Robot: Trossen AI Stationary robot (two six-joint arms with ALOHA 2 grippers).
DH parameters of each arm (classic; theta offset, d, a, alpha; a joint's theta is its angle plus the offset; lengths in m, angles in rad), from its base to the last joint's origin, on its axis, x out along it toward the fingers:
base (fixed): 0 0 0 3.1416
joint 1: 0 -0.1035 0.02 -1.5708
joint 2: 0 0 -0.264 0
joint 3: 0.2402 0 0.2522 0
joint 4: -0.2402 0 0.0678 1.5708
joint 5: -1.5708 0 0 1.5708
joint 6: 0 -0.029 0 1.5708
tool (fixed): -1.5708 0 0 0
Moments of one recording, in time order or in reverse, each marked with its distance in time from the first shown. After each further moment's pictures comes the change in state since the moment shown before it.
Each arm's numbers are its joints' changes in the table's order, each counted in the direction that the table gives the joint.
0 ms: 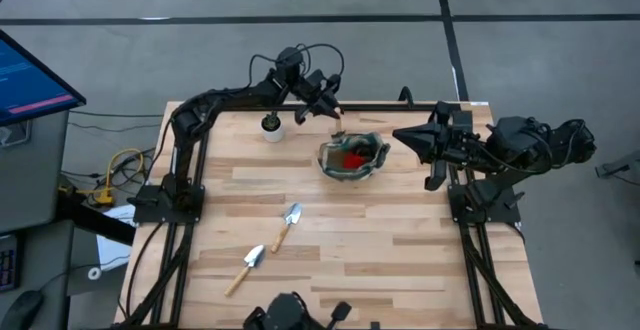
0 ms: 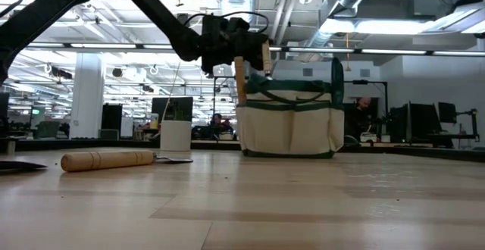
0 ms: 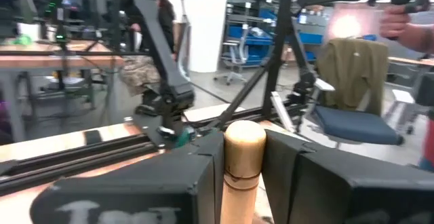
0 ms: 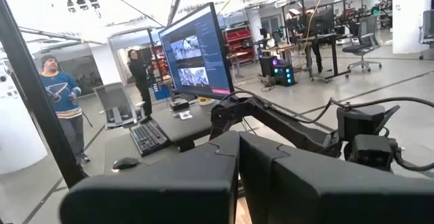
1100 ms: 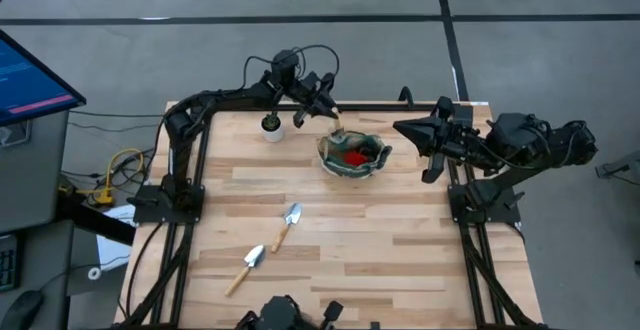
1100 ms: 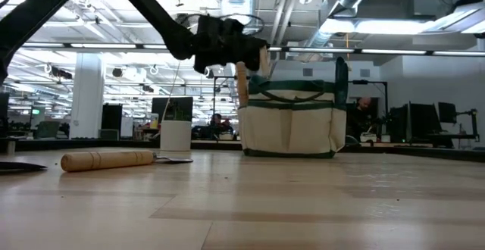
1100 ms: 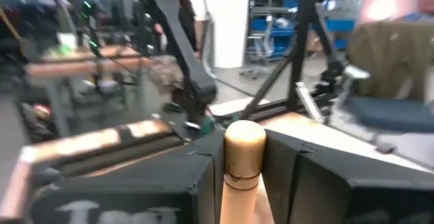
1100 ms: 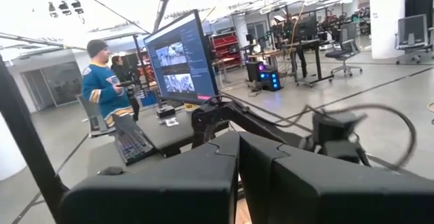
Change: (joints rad) left arm -0.008 0.073 -0.092 -0.043 -0.086 -0.159; right arm 0.037 0.002 0.000 0.014 0.023 0.014
